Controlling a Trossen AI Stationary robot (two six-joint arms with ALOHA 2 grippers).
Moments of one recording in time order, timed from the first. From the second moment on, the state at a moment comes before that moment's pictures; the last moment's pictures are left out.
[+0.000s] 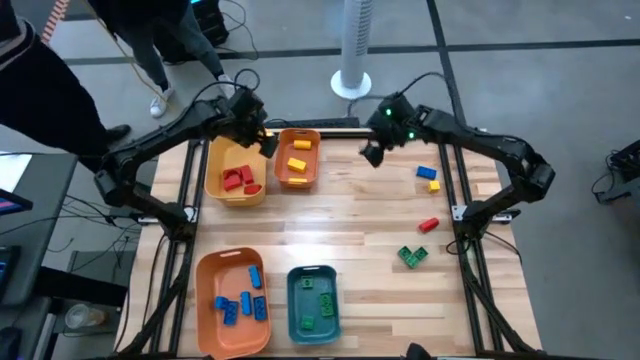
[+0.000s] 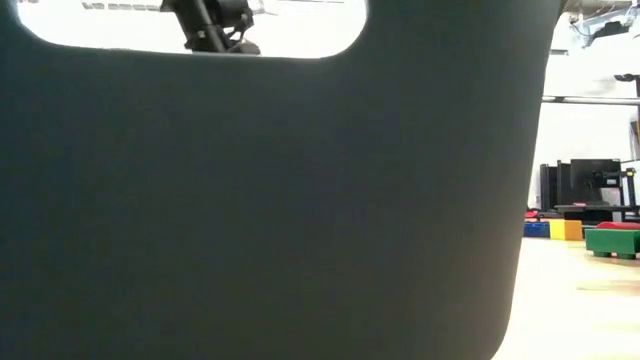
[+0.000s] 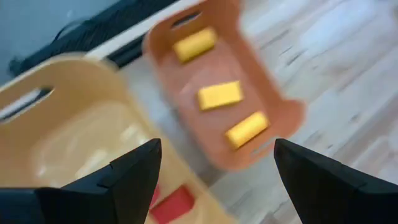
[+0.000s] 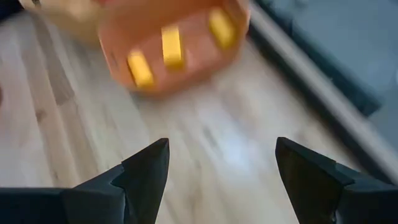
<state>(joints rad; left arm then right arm) 0.66 1.43 1.42 -0.97 -0.02 -0.30 -0.64 1.47 1.25 -0.63 -0.20 0.01</state>
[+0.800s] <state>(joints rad) 0.36 1.44 1.42 -0.40 0.02 -0.11 -0.50 1.18 0.82 -0.58 -0.02 0.71</state>
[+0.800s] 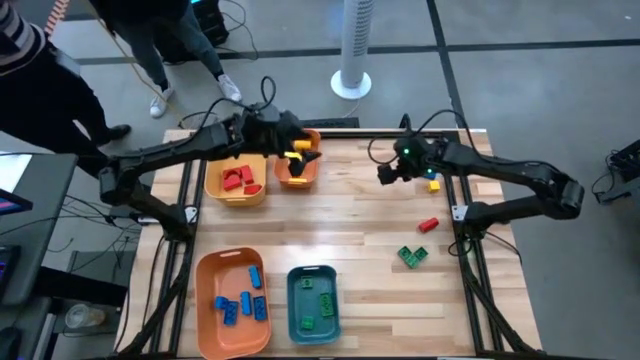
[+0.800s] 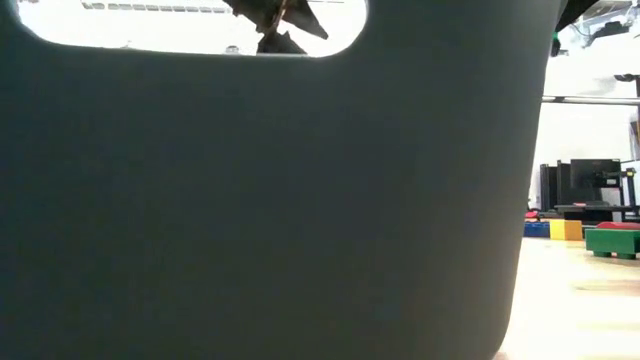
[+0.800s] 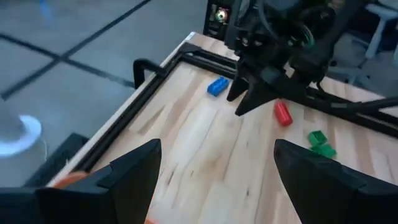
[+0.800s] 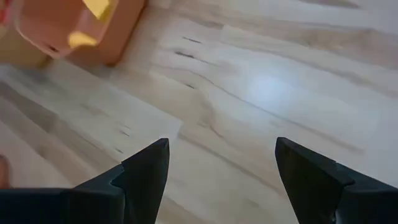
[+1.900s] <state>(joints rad) 0.29 1.47 1.37 -0.50 0.07 -0.08 -0.26 1.10 0.94 -0.95 0.26 0.82</state>
